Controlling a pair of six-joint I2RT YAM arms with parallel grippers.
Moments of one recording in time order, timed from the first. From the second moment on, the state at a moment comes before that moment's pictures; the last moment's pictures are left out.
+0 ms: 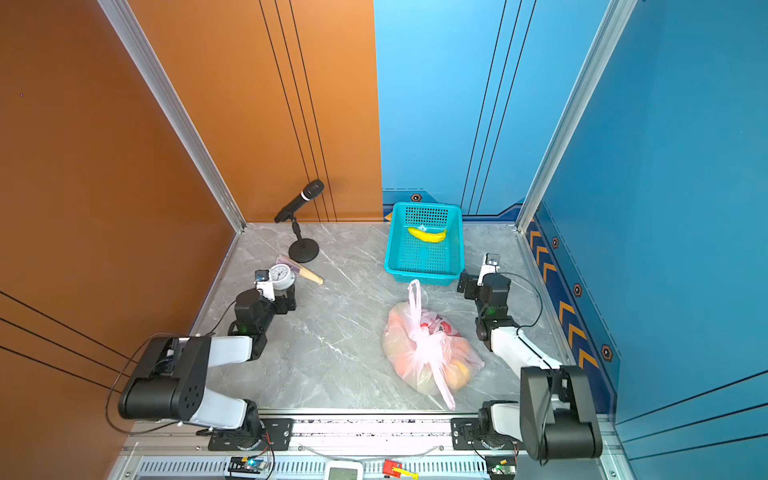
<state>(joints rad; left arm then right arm) 0.01 1.41 0.35 0.76 -0.03 -0.01 0.02 1.23 0.57 0.34 0.15 0.11</state>
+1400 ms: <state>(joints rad) -1.10 1.33 1.05 -0.27 -0.22 -0.42 0.30 0.85 0.94 -1.20 -0.32 0.70</state>
